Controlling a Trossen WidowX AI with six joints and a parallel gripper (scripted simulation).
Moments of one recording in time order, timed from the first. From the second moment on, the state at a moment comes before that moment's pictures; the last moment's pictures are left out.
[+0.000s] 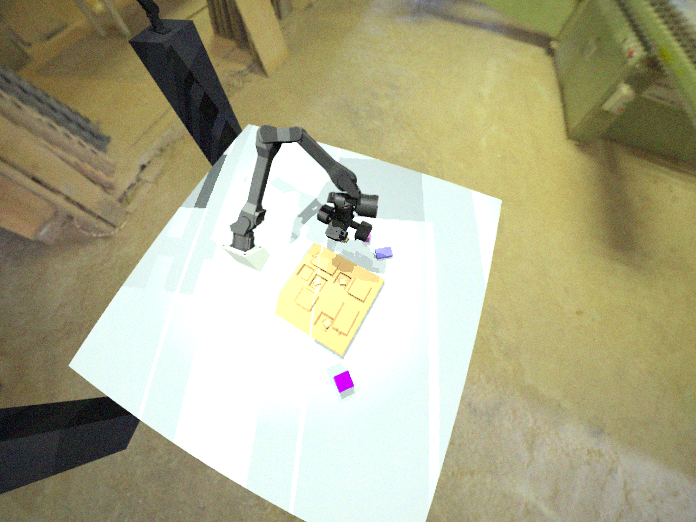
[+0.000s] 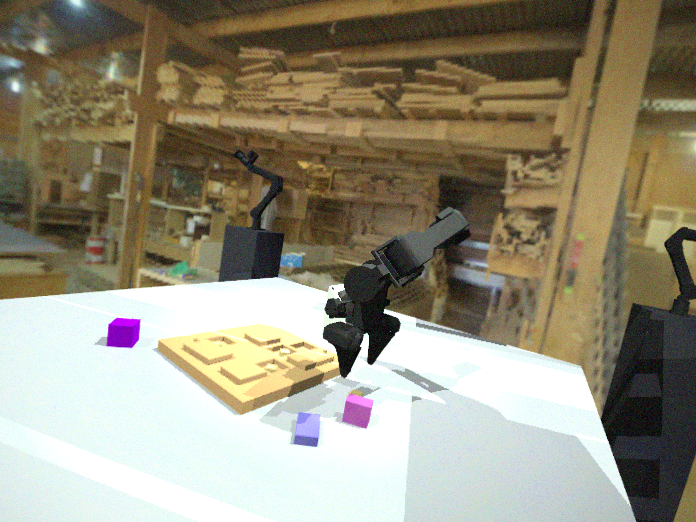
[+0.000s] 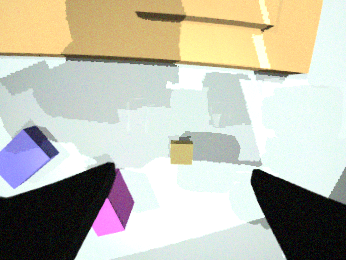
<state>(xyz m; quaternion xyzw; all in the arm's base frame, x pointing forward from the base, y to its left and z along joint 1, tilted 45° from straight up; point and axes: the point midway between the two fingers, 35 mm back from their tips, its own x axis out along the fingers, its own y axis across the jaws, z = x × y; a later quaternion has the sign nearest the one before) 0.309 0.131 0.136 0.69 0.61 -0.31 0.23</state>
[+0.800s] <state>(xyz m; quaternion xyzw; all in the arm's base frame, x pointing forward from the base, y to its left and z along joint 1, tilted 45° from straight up) 0.312 0.069 0.118 0.71 0.57 -0.37 0.17</state>
